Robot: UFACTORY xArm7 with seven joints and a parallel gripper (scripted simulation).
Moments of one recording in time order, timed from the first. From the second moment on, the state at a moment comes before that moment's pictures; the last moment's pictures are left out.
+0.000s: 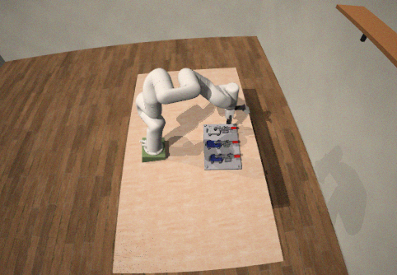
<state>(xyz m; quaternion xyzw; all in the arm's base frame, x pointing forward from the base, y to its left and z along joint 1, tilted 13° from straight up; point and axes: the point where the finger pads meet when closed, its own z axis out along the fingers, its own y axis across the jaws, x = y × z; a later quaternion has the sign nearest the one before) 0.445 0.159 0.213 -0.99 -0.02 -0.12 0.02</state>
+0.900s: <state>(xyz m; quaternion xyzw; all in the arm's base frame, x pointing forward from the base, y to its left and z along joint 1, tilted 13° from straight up) 0.487 0.162 0.212 -0.99 -0.03 -0.11 0.02</state>
